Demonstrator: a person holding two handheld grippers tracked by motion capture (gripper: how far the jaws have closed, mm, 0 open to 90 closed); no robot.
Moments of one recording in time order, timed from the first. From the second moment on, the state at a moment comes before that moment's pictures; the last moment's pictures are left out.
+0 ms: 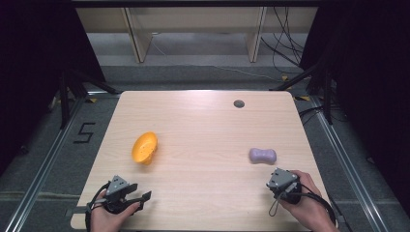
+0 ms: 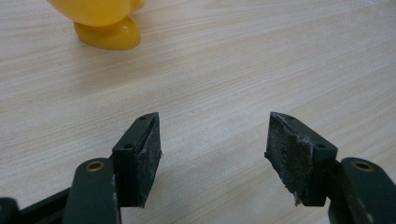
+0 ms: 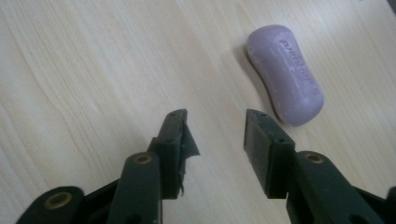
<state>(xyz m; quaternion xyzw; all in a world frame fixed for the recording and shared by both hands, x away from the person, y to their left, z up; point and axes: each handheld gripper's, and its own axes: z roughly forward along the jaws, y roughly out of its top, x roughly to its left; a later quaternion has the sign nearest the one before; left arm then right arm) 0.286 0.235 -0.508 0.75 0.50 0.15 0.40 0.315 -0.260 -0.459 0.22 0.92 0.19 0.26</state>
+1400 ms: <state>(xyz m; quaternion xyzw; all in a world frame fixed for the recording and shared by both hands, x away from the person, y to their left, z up) 0.283 0.233 -0.506 0.75 0.49 0.14 0.42 0.434 -0.250 -0.439 0.14 0.97 0.08 0.17</state>
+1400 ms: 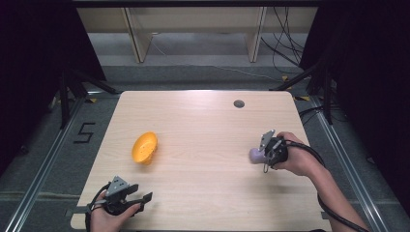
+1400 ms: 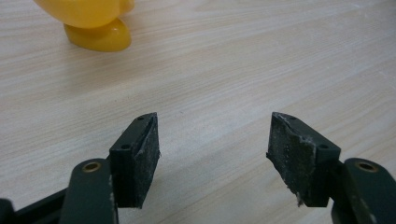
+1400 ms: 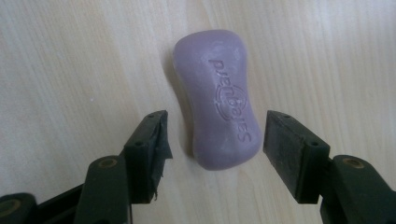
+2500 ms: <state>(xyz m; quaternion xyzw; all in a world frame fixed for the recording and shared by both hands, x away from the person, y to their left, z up) 0.283 0.233 -0.507 0.75 0.49 0.14 0.41 0.466 -0.230 -0.467 0.11 0.98 0.02 0.14</state>
